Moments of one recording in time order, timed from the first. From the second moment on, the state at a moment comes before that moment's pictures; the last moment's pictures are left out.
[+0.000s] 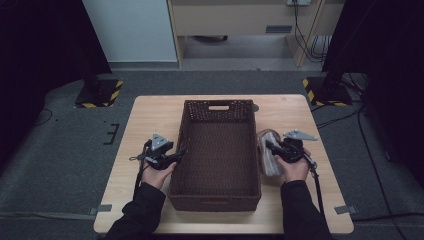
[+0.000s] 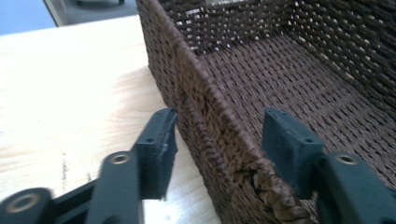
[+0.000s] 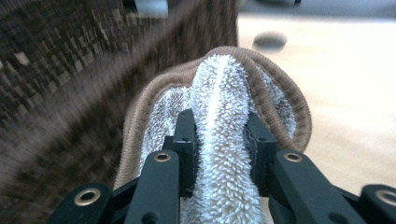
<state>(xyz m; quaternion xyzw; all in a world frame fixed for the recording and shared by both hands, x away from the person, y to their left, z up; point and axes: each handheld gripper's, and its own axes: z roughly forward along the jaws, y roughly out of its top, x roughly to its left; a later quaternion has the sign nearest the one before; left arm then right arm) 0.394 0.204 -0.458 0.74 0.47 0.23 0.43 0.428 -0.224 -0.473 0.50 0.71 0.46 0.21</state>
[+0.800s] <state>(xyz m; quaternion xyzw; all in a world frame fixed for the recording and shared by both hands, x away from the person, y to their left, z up) 0.358 0.200 -0.456 0.76 0.45 0.21 0.41 0.402 -0.206 -0.480 0.48 0.71 0.48 0.18</state>
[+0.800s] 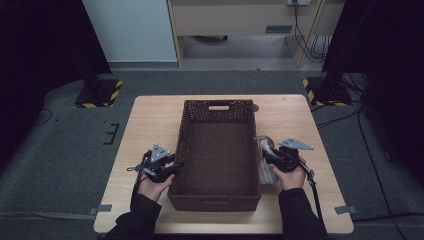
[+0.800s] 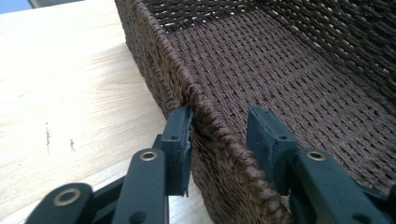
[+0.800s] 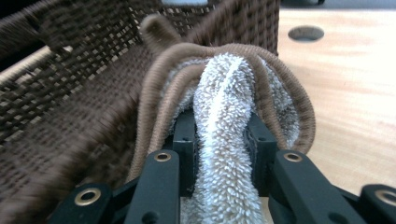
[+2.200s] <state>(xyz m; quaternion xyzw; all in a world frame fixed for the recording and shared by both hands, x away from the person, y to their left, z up) 0.362 0.198 -0.456 0.74 0.48 0.22 0.41 0.391 -0.200 -0.458 0.45 0.72 0.50 0.20</state>
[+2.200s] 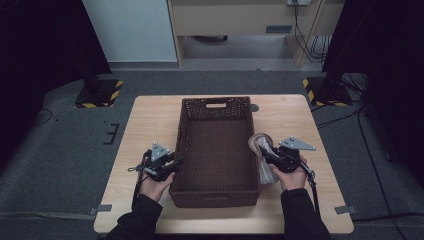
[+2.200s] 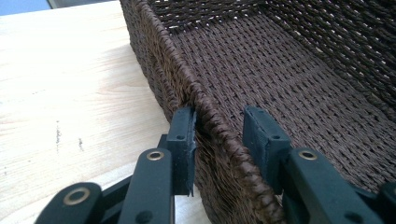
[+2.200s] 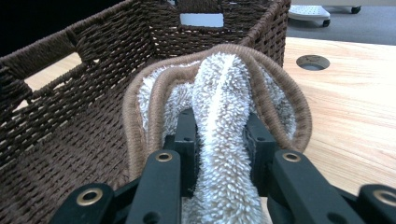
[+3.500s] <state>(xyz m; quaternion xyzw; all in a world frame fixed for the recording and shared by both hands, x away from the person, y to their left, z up) 0.372 0.204 -0.458 0.74 0.47 0.22 0.42 0.373 -0.219 -0.435 0.45 0.68 0.54 0.20</state>
